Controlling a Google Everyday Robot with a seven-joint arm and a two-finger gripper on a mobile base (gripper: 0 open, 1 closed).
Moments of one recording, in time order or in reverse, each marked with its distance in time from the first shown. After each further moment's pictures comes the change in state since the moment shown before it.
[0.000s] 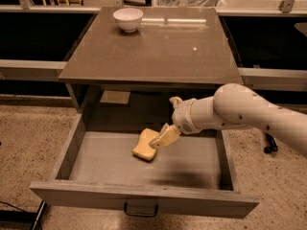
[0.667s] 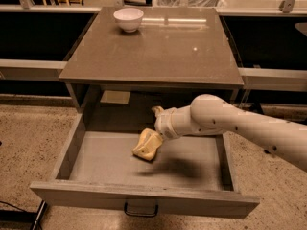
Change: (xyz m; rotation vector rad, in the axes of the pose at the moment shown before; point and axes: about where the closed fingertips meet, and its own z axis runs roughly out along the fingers) arm 0.008 0.015 0.078 -0.092 -0.039 -0.021
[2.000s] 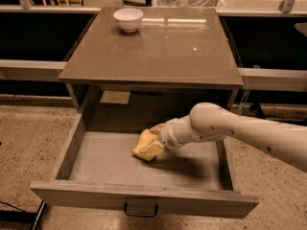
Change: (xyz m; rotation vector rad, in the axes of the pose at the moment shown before) arm 0.052 0.016 0.018 -0.060 0.101 0.147
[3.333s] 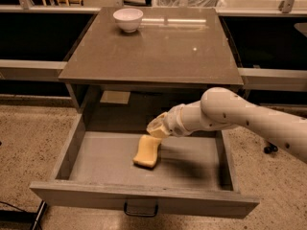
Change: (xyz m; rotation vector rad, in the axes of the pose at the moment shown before) arm -0.043 -0.011 -0.051 0.037 -0.062 -0.116
